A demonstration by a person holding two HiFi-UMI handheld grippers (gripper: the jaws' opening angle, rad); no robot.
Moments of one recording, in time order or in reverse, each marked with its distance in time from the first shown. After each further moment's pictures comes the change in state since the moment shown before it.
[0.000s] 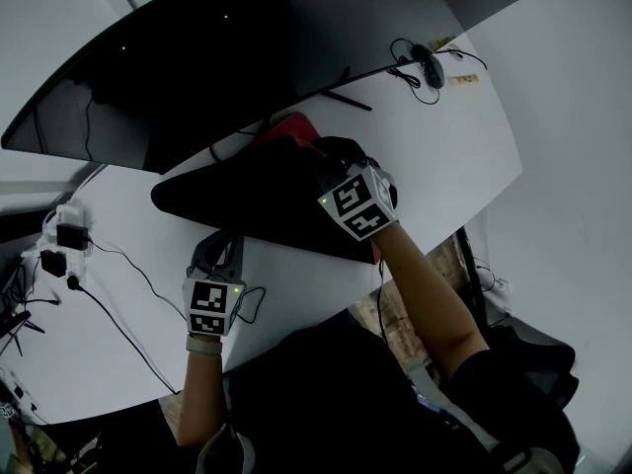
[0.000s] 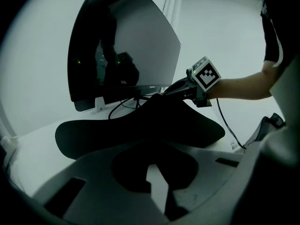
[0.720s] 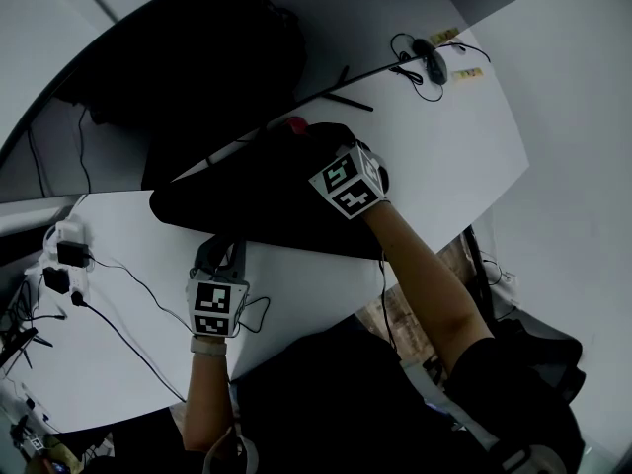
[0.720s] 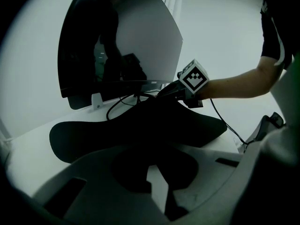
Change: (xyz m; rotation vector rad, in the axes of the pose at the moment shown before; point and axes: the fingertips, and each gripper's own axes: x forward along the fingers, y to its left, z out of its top) left arm 0.024 0.011 -0.003 0.001 0.033 -0.009; right arm 0.056 -0.025 -0.015 0.037 0.031 0.005
